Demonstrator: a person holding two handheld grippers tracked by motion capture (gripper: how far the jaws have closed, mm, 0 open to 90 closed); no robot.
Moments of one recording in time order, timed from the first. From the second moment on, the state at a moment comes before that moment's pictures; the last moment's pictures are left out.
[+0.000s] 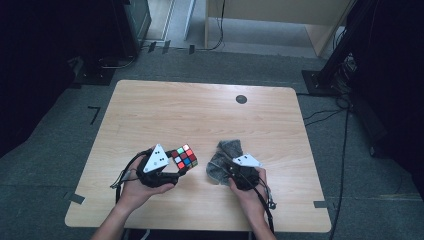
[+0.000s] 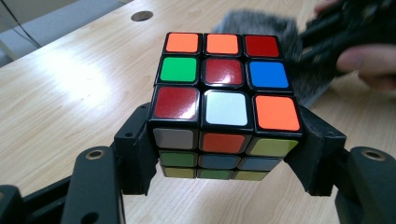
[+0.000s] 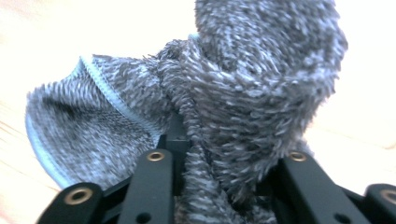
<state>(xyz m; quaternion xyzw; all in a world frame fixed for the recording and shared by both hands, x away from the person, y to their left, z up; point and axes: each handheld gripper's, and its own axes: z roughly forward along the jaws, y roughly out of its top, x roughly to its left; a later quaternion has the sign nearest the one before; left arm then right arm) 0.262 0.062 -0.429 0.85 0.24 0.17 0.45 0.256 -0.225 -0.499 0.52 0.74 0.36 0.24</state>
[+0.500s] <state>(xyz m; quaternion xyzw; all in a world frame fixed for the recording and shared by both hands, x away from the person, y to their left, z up) 0.248 0.030 -0.441 0.88 0.19 0.20 0.39 0.209 -0.173 -0.420 0.38 0.76 0.46 0.28</state>
